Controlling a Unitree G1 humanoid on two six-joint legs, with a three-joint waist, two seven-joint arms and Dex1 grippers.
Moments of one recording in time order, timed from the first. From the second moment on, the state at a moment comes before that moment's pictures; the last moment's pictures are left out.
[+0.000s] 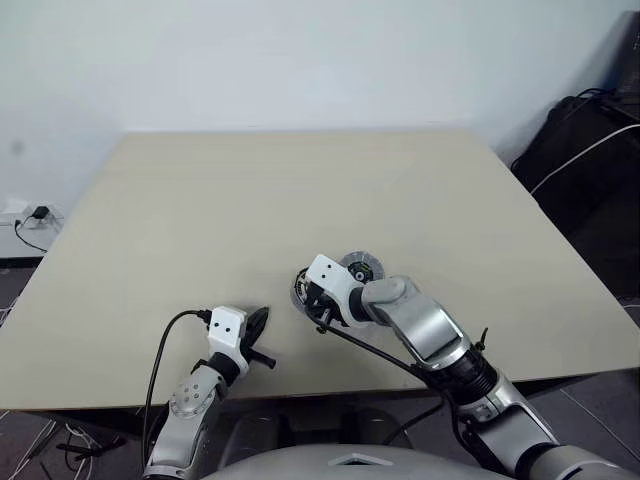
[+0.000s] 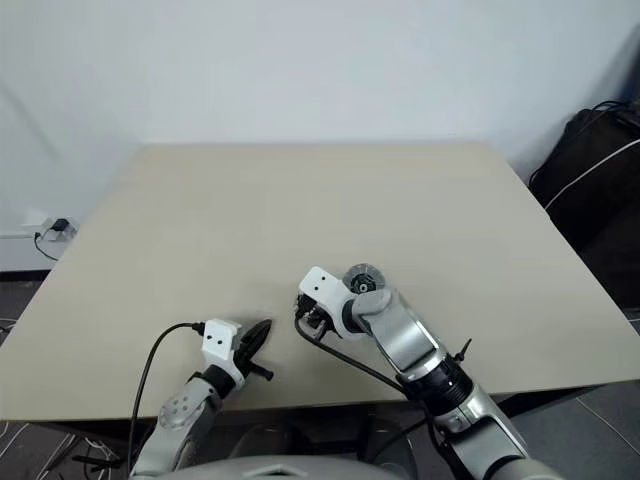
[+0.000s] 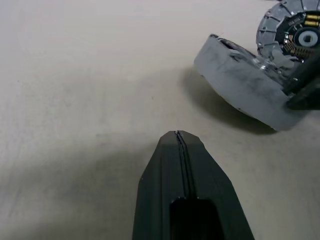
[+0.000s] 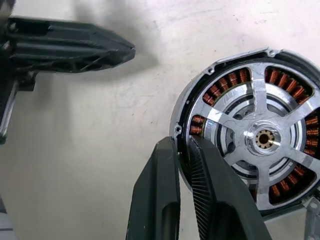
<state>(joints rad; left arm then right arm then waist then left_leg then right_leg) 0.29 0.16 -0.13 0.03 -0.16 -0.07 -0.39 -0.41 -0.26 0.50 -0.20 -0.04 1.09 0.73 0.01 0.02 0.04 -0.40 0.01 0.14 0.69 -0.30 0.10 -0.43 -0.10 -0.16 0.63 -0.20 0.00</state>
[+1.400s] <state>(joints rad) 0.28 0.17 -0.13 0.02 -0.16 -0.05 -0.40 -0.32 -0.52 0.38 -0.22 -0.14 0.82 0.58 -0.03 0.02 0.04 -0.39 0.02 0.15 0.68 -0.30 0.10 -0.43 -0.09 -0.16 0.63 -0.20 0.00</state>
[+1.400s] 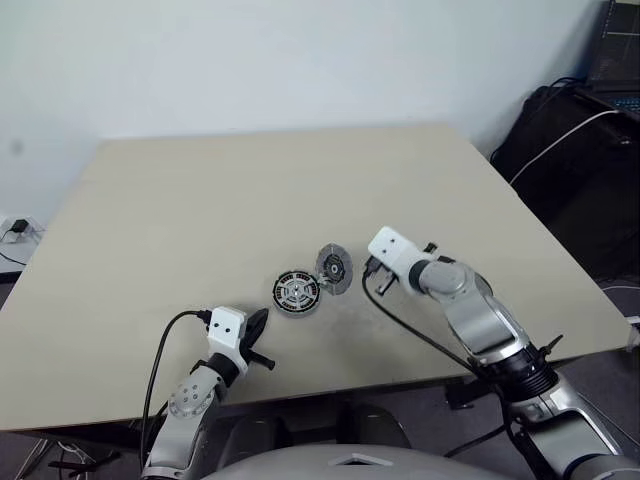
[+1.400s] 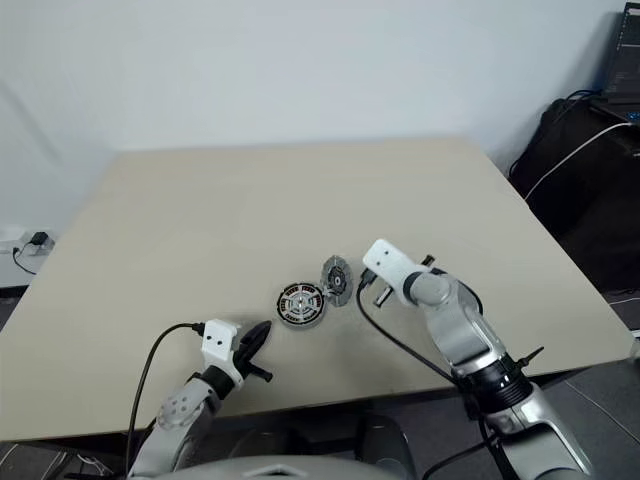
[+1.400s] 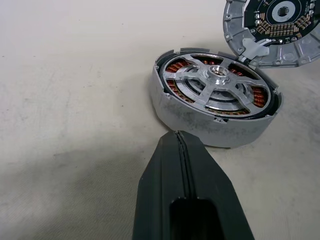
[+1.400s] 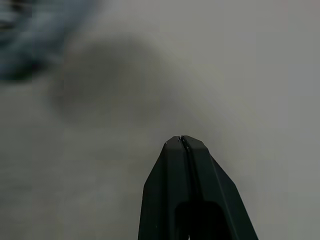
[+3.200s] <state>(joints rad) 0.28 0.20 -0.13 0.02 -0.16 -0.05 -0.41 -0.34 -0.32 0.45 -0.01 0.05 0.39 0.72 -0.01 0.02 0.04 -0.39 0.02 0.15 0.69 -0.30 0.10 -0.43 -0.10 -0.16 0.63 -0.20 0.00</state>
